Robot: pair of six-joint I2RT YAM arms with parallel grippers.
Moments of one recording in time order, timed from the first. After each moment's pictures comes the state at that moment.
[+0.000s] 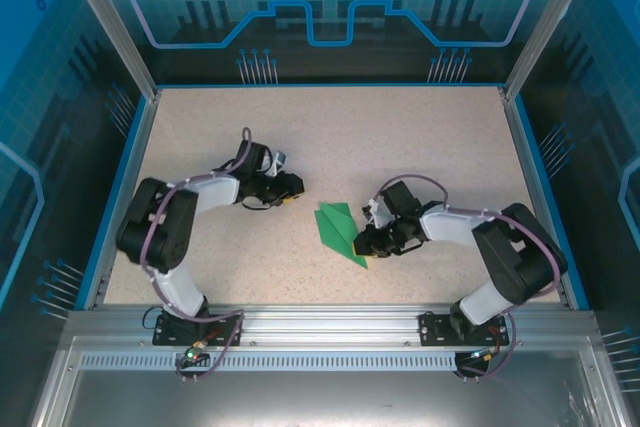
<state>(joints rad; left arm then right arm) -0.27 1.70 0.87 -0.09 0.60 -0.71 0.51 1.52 0.63 -0.29 -0.64 0.49</state>
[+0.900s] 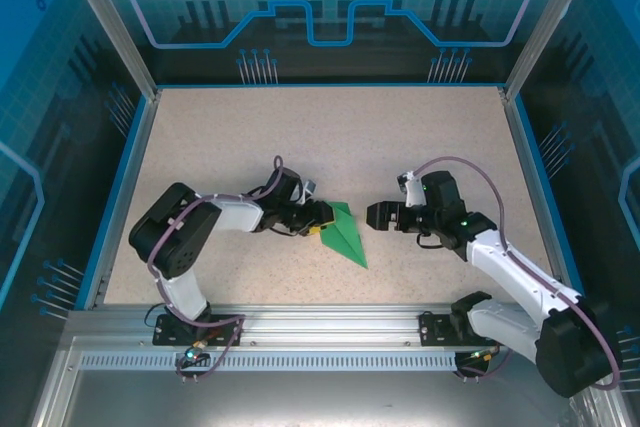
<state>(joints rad) -0.53 1.78 0.76 0.16 0.62 -0.96 0.37 1.02 0.58 -0.32 -0.47 0.49</state>
